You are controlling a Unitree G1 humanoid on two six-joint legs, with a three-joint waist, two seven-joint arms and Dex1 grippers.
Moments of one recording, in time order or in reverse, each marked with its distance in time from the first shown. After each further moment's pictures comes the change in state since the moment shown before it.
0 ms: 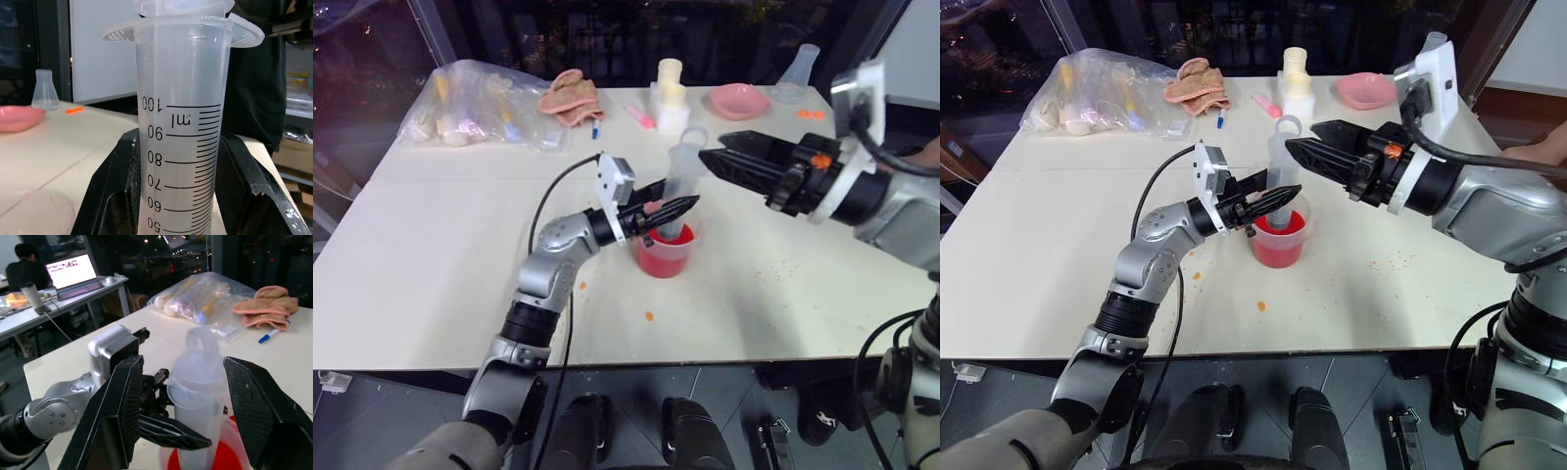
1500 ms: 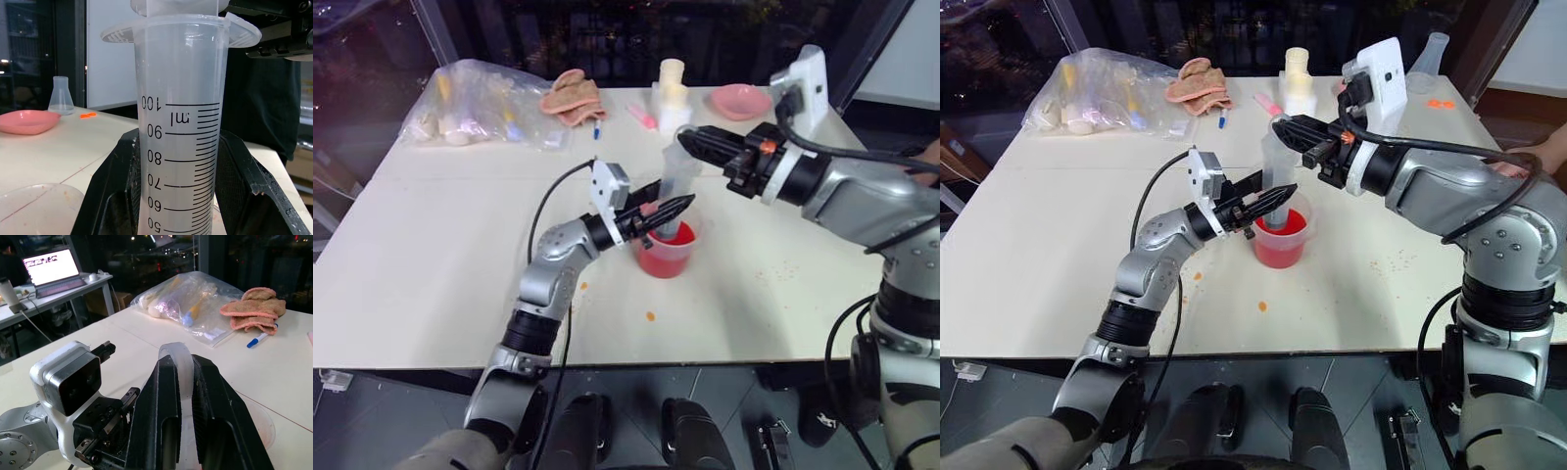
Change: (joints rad) left arm 0.042 -0.024 -0.006 -0.010 0.017 -0.066 0.028; right arm -0.109 0.087 0.164 0.097 -0.238 -0.071 0.028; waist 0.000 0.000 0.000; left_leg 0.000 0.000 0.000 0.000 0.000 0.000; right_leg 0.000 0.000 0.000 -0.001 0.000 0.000
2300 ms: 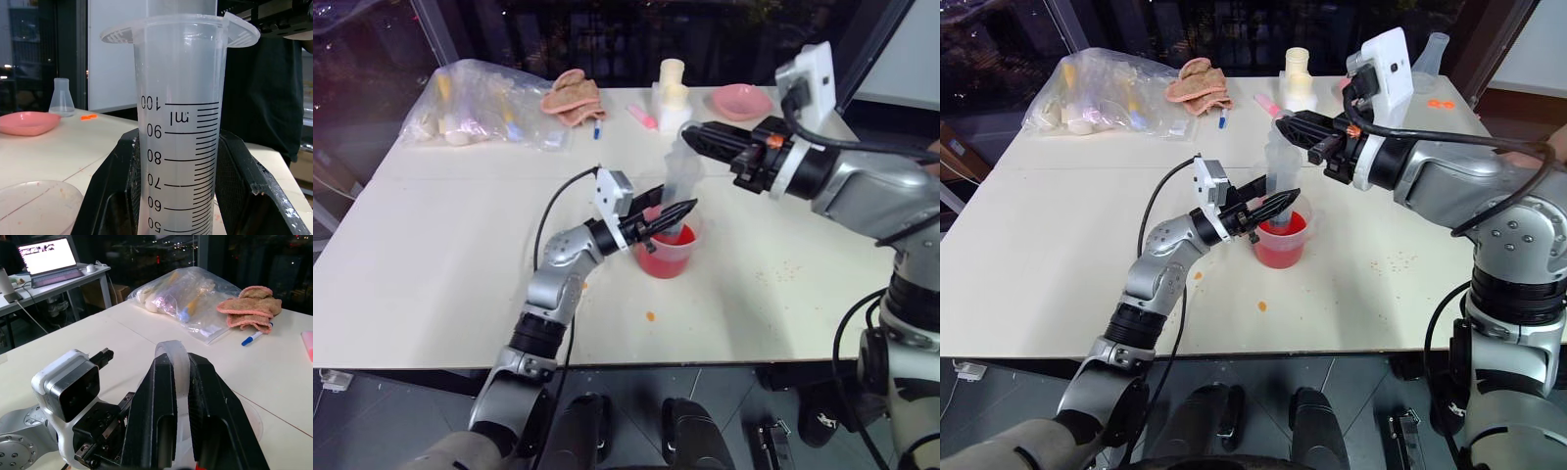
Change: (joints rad) left arm 0.014 -0.023 -0.016 0.055 0.019 -0.077 -0.007; right arm -0.021 -0.030 -0.002 0.013 -0.004 0.017 0.032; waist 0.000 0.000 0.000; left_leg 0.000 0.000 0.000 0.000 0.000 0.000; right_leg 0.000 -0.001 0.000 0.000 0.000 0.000
